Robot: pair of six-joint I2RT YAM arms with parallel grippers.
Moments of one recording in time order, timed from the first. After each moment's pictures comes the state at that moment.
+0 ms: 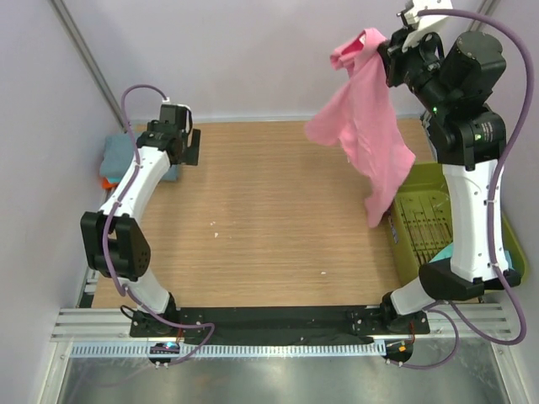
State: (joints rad) left arm -0.16 1.69 1.56 -0.71 -0.39 0.02; right arm 0.23 1.51 2.25 -0.65 -0.14 -0.29
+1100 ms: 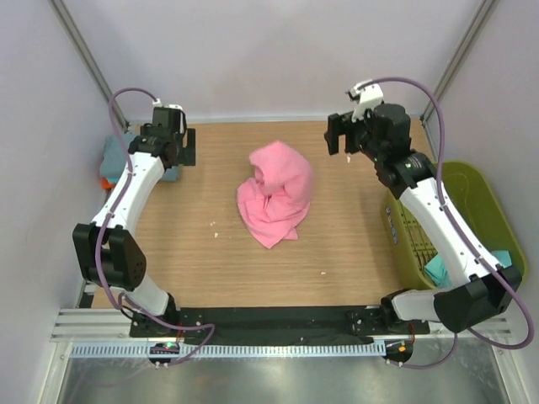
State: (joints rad) left arm -0.15 1.60 1.51 -0.72 -0.37 -0.05; right arm 0.39 1.34 1.48 -0.35 0.00 -0.06
